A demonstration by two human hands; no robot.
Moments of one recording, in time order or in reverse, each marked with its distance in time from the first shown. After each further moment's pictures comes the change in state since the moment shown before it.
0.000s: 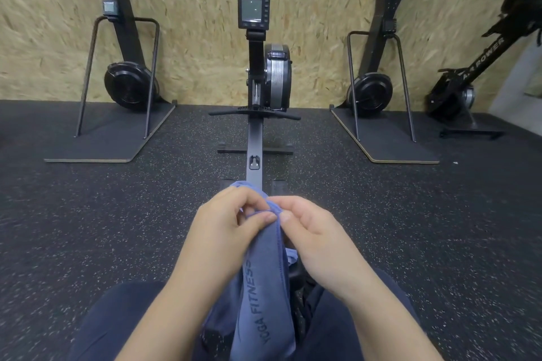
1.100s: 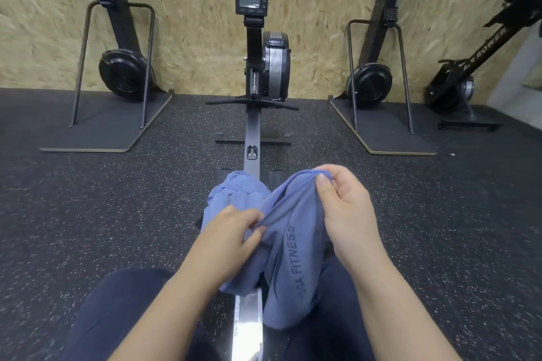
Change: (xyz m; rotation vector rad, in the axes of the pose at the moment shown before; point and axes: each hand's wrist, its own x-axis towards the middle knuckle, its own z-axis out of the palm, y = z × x) left_hand -0.003 -0.064 0.024 0.450 -0.390 0.031; right_hand 0.014 0.020 -0.021 0.172 0.408 -0.095
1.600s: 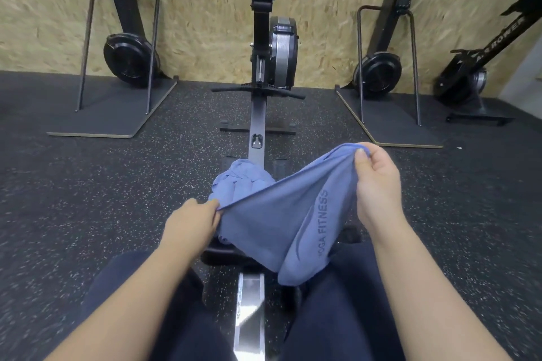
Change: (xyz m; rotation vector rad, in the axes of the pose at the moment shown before) left_hand 0.008 -0.080 0.012 0.421 -0.045 -0.332; right_hand 0.050 0.041 -0.030 0.072 0.206 0.047
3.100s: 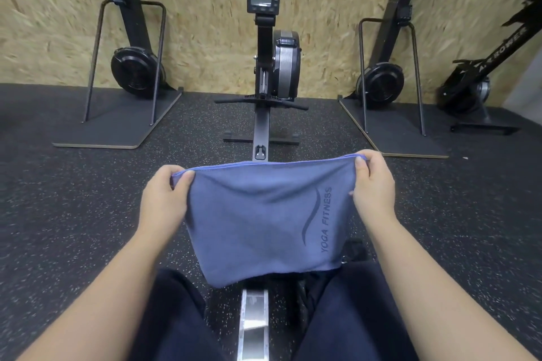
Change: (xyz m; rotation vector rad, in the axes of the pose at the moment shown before) left_hand 0.025 -0.019 -0.053 -0.846 0.512 -0.208; right_hand 0.038 0.025 0.004 -0.503 0.071 -0.124
